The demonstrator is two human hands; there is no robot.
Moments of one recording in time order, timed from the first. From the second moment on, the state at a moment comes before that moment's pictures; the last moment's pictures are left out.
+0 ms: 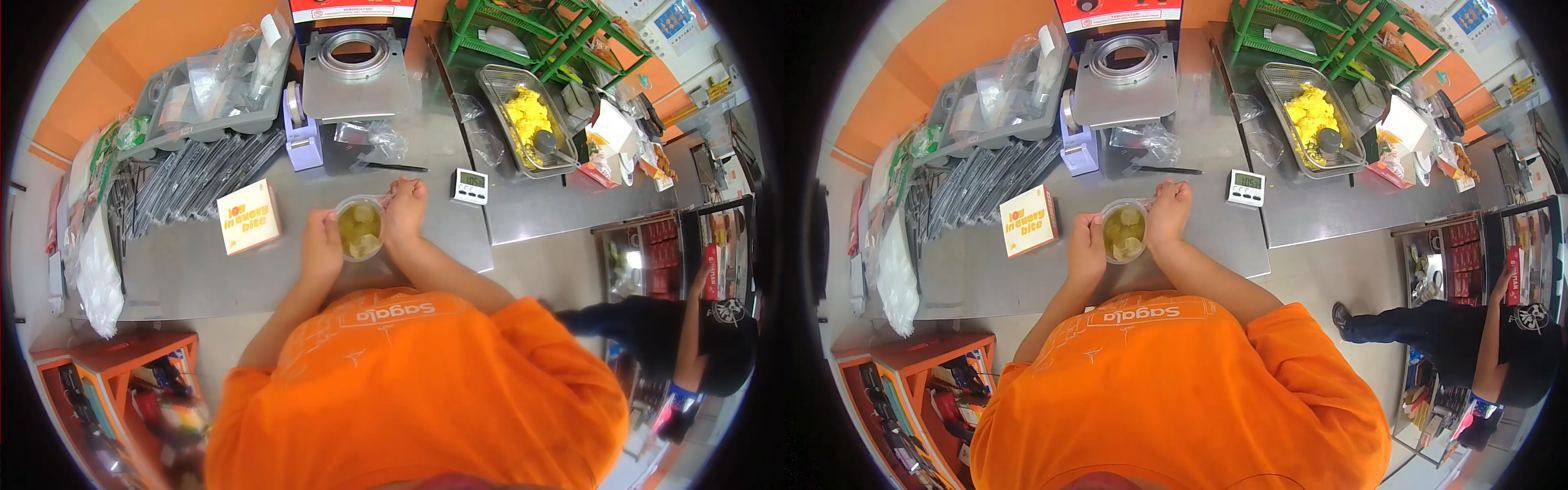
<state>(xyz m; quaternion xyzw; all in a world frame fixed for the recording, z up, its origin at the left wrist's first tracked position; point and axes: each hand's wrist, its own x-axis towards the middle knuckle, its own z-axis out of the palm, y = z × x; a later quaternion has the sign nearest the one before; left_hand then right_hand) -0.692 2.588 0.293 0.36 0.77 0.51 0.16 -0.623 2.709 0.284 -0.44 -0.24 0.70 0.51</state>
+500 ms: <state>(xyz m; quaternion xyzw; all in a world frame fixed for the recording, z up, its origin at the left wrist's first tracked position) -0.701 2.588 0.303 0.39 0.76 0.48 0.19 -0.579 2.764 0.345 -0.23 -0.81 0.54 -0.03</state>
